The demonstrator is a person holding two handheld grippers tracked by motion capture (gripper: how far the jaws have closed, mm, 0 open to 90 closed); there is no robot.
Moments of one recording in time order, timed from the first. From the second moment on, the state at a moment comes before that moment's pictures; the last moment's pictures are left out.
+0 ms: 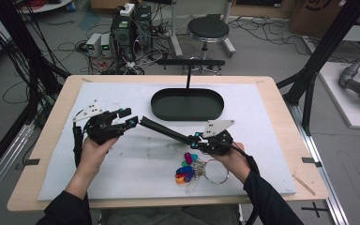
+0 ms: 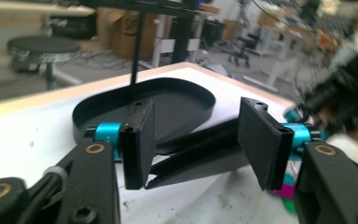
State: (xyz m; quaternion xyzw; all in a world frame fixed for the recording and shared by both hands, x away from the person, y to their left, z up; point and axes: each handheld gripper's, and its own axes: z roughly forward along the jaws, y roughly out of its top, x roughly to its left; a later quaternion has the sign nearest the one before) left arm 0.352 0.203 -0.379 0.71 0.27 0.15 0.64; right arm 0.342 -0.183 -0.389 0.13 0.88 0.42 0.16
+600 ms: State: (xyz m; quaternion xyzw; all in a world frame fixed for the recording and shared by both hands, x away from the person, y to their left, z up) left arm 0.354 0.178 -0.393 0.79 0.13 0.16 0.58; right arm 0.348 -0.193 -0.380 0.12 0.88 0.44 0.12
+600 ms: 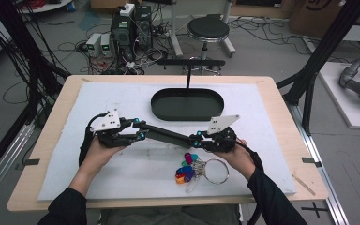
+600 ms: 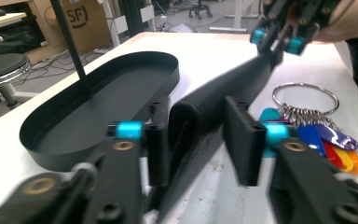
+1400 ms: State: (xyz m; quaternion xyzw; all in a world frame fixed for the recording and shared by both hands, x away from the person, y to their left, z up) left arm 0.357 0.185 -0.412 0.74 0.20 0.10 0.63; right arm 0.385 -0.197 -0.418 0.20 0.86 0.47 0.09
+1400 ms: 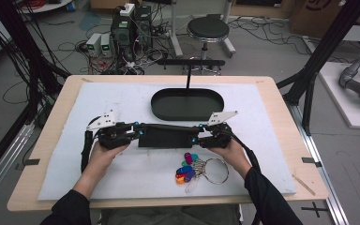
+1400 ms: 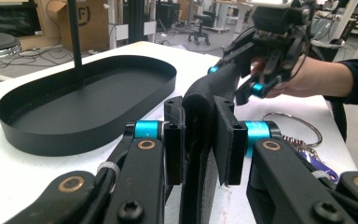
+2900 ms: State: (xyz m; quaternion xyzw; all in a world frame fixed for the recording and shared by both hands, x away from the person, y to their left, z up) left arm 0.353 0.146 -0.385 0.75 0.15 0.10 0.64; right arm 0.372 -0.256 -0.354 0.16 0.81 0.56 0.10
